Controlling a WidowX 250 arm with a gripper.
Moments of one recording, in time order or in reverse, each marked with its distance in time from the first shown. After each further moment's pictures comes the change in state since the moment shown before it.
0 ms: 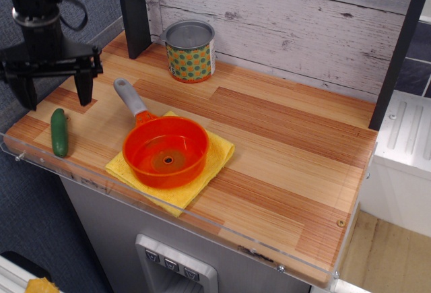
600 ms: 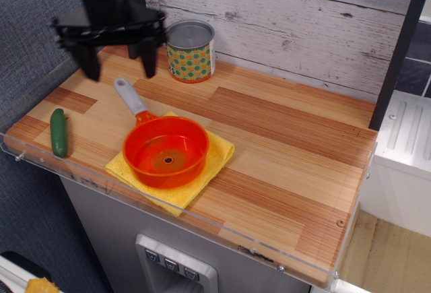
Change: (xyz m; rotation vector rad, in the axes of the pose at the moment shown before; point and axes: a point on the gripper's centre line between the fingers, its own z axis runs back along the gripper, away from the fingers) arm -0.016 -0.075 0.049 -0.175 -0.043 -0.171
